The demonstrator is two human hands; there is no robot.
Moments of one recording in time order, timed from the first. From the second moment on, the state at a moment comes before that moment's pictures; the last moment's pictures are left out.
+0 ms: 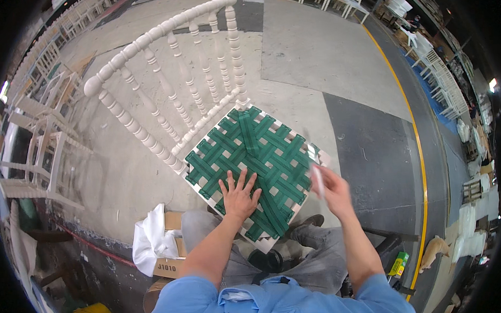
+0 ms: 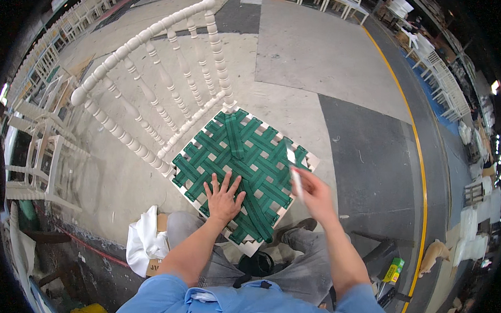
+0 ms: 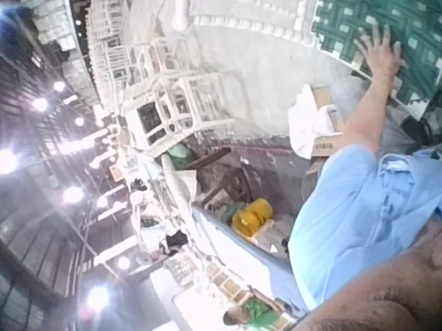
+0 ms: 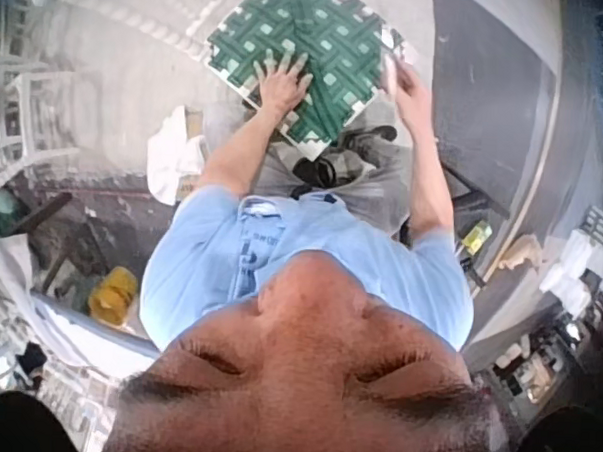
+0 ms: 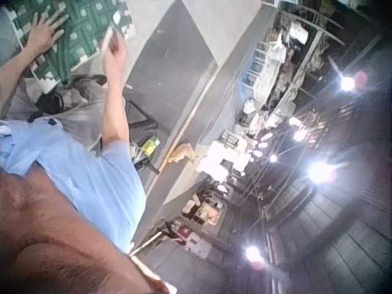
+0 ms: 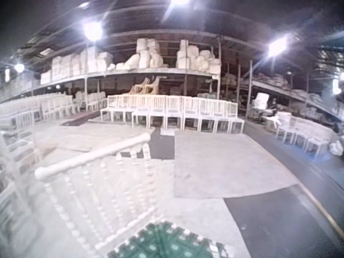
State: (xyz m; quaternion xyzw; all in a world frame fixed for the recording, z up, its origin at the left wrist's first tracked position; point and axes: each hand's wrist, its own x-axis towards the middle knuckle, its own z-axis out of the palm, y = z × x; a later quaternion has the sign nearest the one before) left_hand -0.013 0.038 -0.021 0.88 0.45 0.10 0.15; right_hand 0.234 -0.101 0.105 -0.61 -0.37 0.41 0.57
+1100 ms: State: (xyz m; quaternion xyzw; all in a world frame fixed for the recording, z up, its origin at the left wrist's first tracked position) left_hand -0.009 0.057 -0.016 0.87 0.45 0.06 0.19; right_hand 0.230 0.148 0.029 -0.67 -0.32 0.40 0.53
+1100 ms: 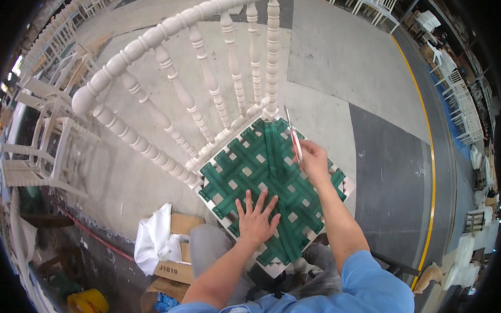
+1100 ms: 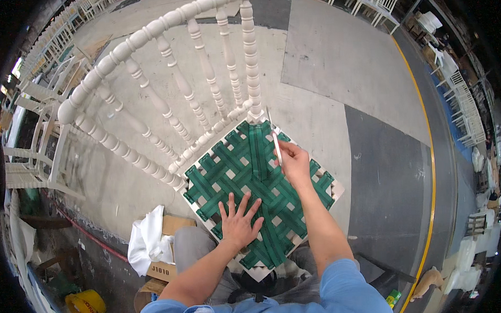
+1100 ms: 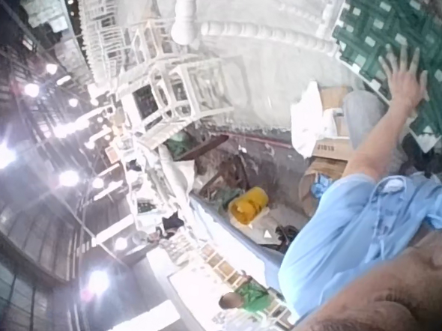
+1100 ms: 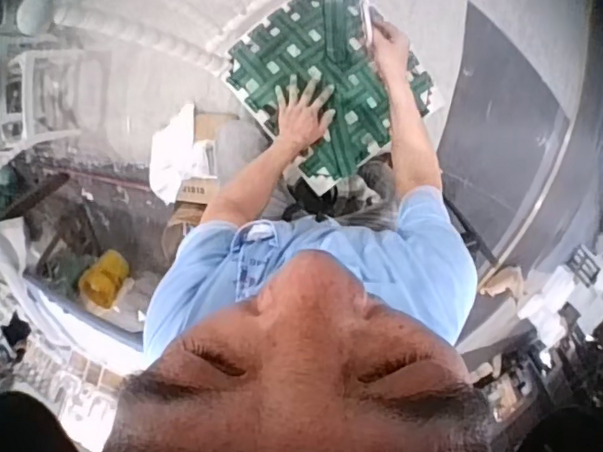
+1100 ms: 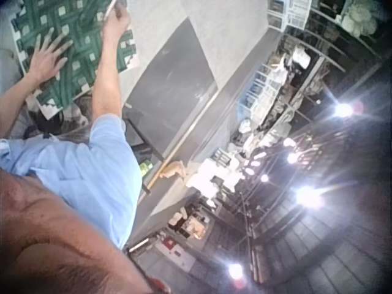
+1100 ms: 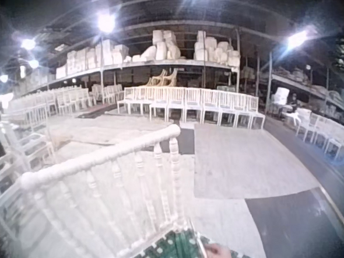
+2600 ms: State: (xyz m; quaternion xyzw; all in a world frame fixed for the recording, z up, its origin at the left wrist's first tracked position) left_hand 0.033 0.095 0.000 0.88 0.46 0.06 0.07; right_hand 0.117 -0.490 0.111 -0.77 0.29 -0.10 0.56
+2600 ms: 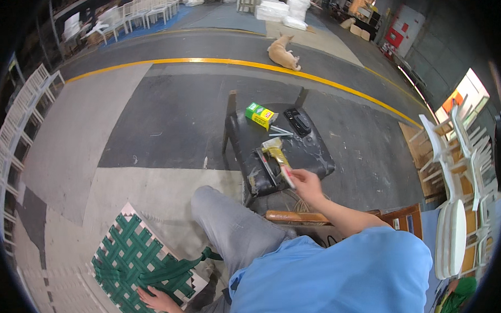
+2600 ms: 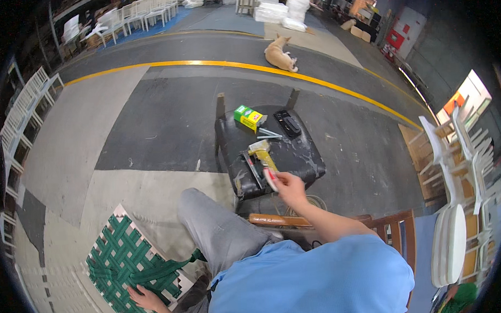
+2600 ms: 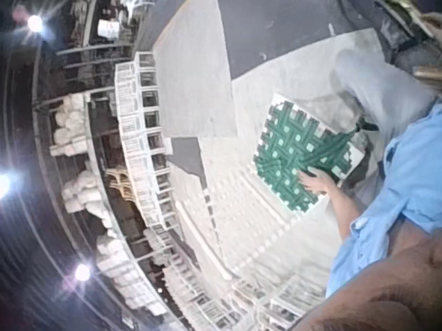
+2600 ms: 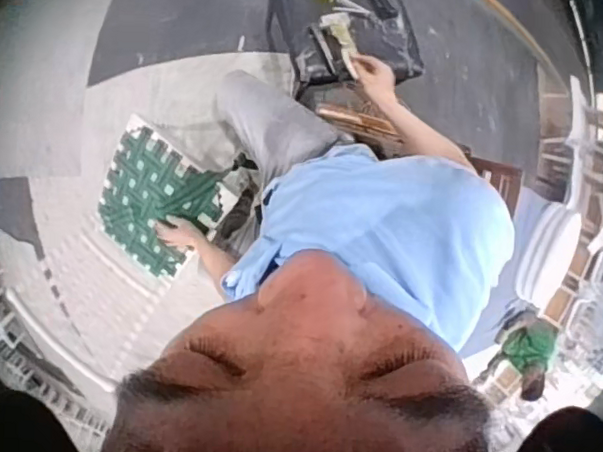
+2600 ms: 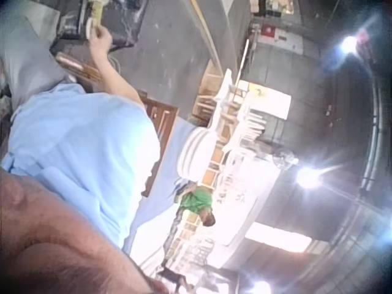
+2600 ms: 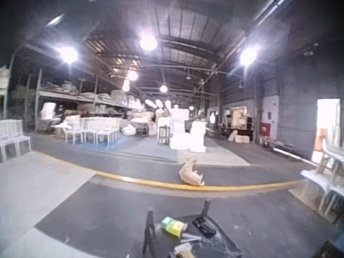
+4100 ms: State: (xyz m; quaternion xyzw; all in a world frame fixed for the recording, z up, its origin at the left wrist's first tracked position) left_hand -0.039 -0.052 0.001 0.29 0.39 0.07 0.87; right_hand 0.096 -0.180 0.012 -0.71 -0.19 0.56 0.39
